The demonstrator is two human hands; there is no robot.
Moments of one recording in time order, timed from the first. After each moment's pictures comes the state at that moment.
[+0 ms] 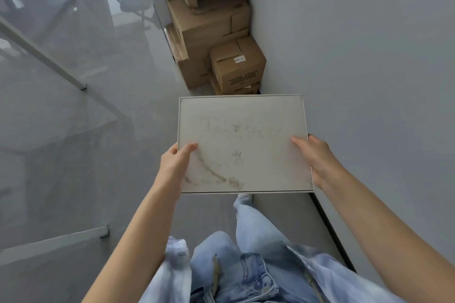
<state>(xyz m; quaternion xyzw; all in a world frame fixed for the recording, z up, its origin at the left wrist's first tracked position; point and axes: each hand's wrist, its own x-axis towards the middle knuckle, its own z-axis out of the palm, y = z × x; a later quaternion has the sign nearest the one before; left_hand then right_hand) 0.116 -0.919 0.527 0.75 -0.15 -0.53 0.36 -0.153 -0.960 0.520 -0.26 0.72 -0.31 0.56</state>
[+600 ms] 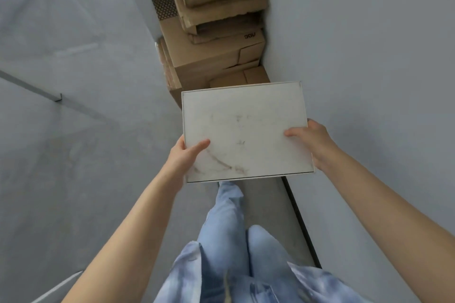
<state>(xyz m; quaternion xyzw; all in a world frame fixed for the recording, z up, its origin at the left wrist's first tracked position) 0.169 -1.303 0.422 0.69 -0.16 -0.62 0.34 -0.110 -1.385 0.460 -0.31 0.73 -0.22 0.57</state>
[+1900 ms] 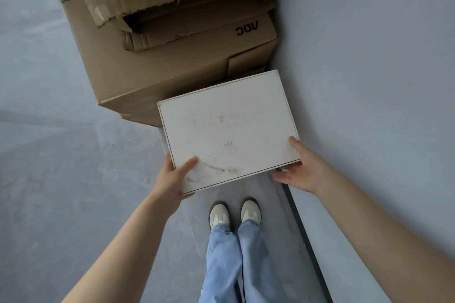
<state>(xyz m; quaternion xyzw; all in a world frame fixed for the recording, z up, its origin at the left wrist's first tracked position) 0.162 -1.536 0.141 0.72 -0.03 -0.63 0.29 -0.113 -1.616 0.157 0.09 0.69 -0.18 0.70</state>
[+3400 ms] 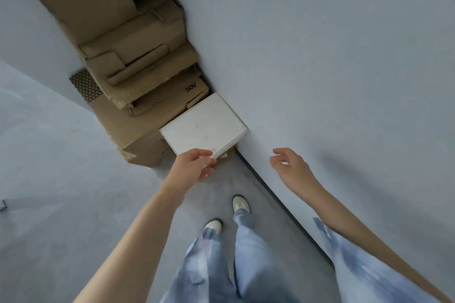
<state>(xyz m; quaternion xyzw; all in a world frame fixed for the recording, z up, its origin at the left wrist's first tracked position) 0.092 -1.526 0.463 0.68 -0.33 -0.64 0.15 -0.142 -1.475 0.468 -0.40 0.78 -0.13 0.47</state>
